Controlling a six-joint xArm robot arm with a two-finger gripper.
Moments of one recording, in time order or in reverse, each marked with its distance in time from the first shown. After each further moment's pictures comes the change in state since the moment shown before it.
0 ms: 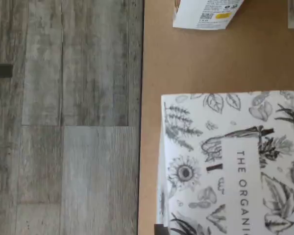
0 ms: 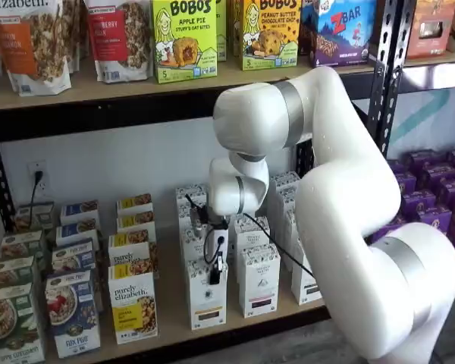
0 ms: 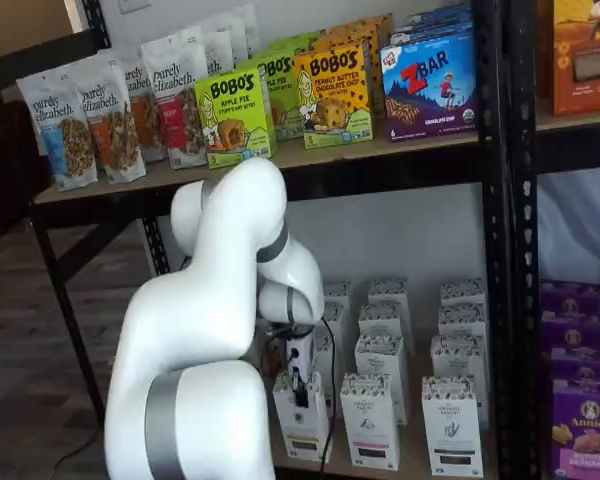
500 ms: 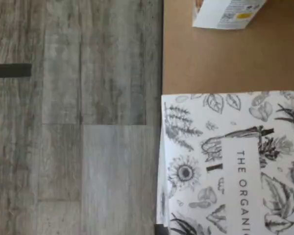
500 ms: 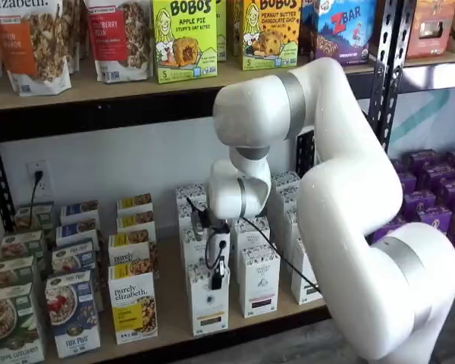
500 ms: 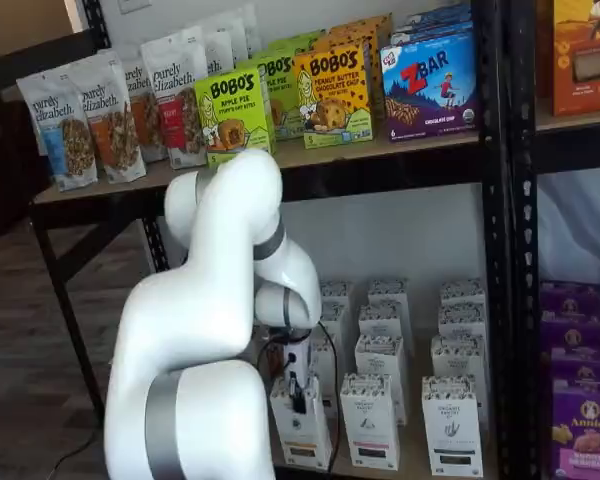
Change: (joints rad) arm 0.012 -0.061 0.114 0.012 -0.045 -0.005
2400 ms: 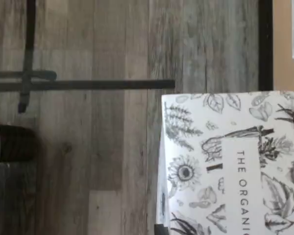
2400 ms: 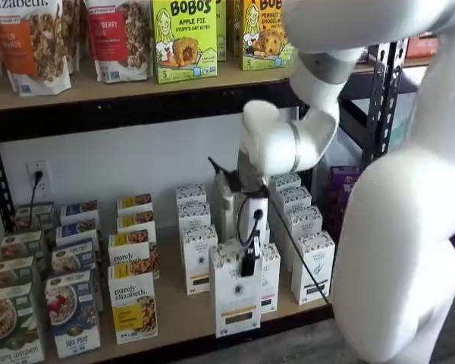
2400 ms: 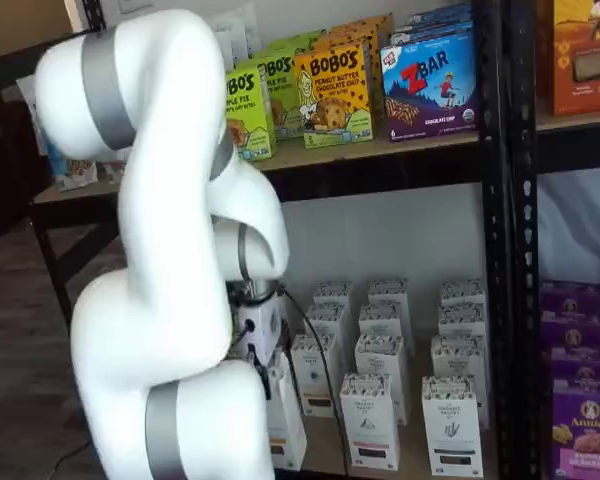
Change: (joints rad) arm 0.054 -1.050 0.958 -0.052 0.093 0.111
